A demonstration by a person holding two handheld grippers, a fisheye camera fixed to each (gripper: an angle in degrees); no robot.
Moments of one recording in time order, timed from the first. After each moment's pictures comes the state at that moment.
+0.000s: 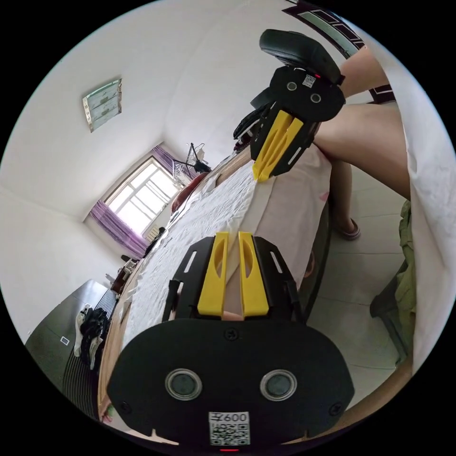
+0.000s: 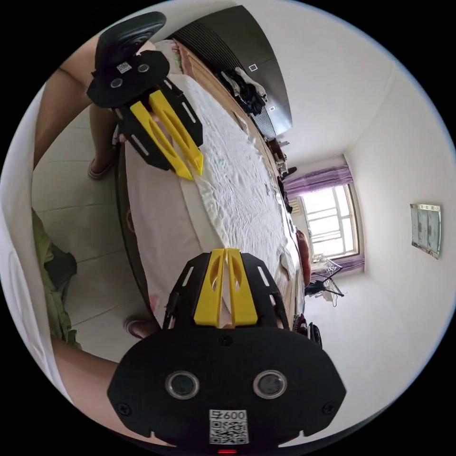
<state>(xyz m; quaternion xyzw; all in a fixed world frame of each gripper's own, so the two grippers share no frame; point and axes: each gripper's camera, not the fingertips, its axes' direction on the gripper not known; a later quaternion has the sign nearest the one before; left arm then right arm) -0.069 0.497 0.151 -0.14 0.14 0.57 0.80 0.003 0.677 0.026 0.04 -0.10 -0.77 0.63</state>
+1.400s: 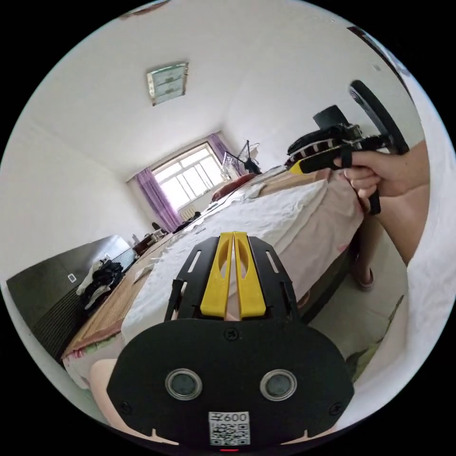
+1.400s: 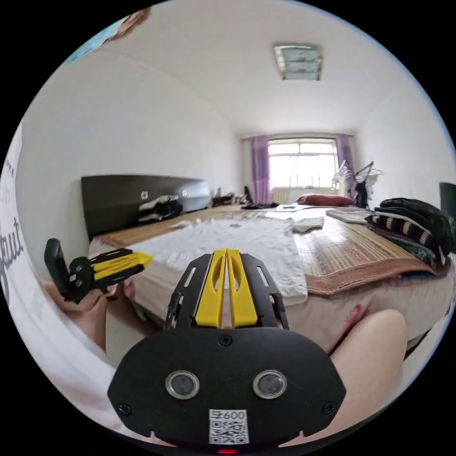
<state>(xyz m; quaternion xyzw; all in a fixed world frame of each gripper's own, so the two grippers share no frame) -0.018 0.471 0.139 -0.11 0.00 0.41 0.91 0.260 0.535 0.148 0.05 -0.31 -0.23 0.92</state>
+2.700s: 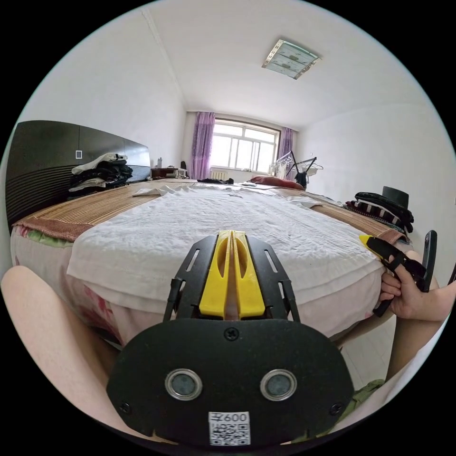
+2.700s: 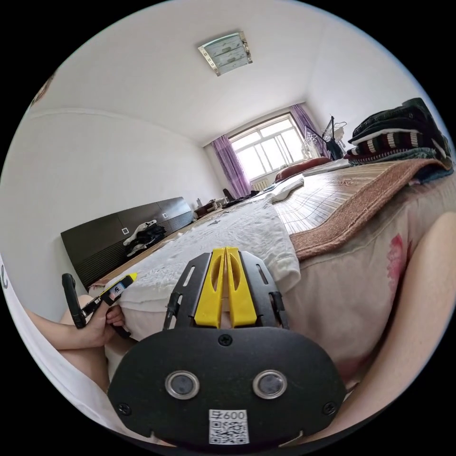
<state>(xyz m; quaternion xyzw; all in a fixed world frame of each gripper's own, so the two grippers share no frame) -0.194 0.468 0.169 -0.15 -0.05 0.14 0.98 0.347 0.512 0.245 -0.01 -0.34 -0.12 0.93</state>
